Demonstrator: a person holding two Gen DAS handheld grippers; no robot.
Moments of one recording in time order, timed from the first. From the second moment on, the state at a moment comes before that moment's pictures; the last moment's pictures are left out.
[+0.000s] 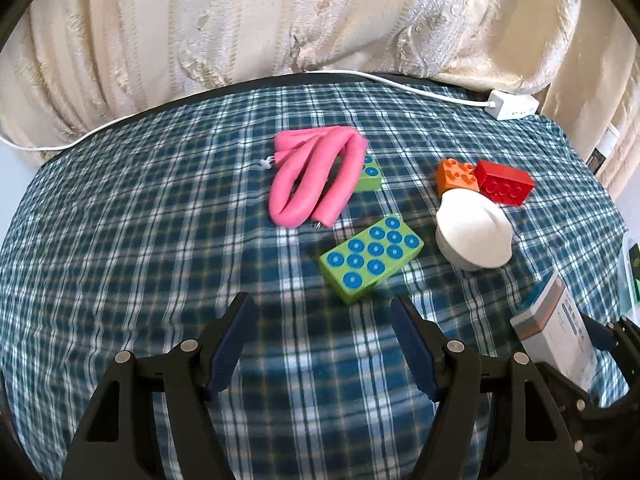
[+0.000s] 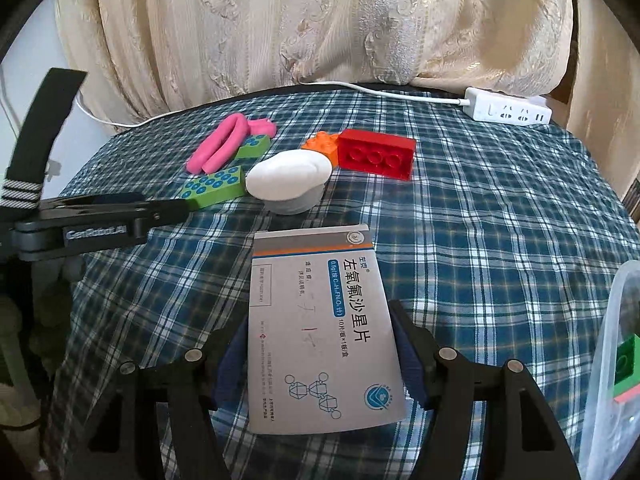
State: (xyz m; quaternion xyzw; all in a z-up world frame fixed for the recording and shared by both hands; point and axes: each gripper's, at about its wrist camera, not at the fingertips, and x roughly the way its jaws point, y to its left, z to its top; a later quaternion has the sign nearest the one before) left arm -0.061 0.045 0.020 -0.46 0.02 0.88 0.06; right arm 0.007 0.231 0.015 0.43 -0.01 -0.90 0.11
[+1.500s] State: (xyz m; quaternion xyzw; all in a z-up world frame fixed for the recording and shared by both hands) left arm -0.105 0.076 0.004 -0.47 0.00 0.88 0.03; right arm 0.007 0.233 0.016 0.43 -0.02 -0.90 0.12
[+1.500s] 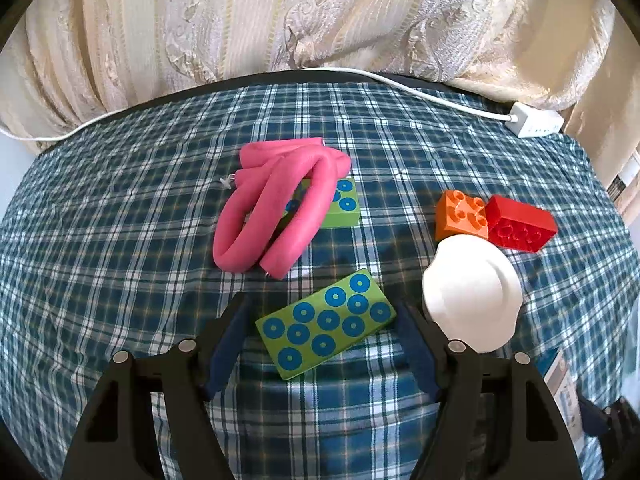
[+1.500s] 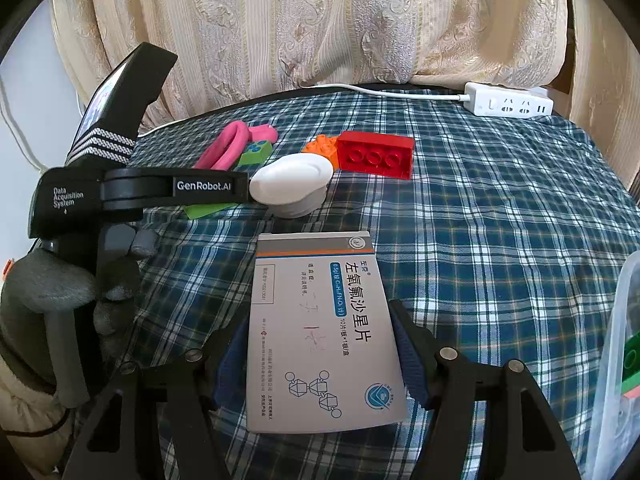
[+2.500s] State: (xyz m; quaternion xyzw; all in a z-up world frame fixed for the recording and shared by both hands) left arm -0.059 0.079 0.047 -0.42 0.01 0.91 0.05; right arm 0.026 0.237 0.025 0.41 -0.02 -0.91 0.08
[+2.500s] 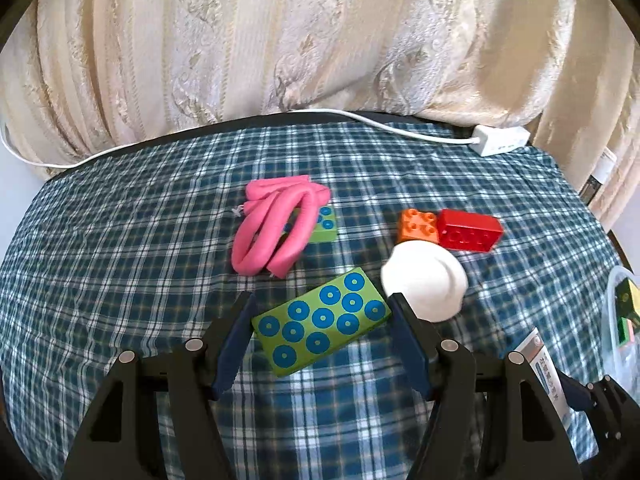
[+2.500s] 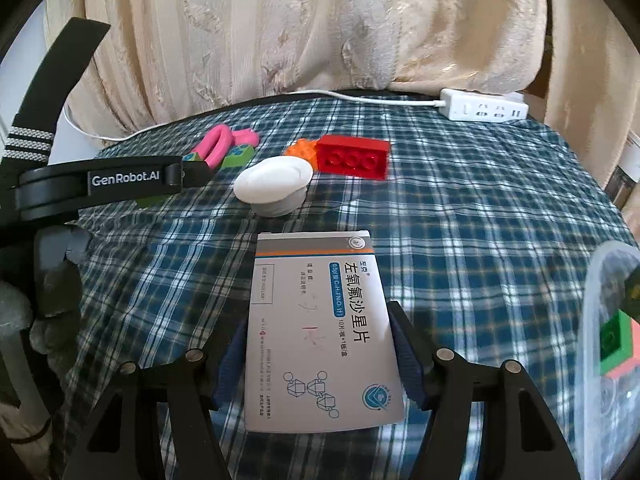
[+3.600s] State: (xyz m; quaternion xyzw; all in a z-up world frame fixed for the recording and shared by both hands) left arm -0.004 0.203 0.061 -0.42 0.08 0.89 0.19; right arm 0.143 0.435 0.072 0.31 -0.12 -0.92 -0.18
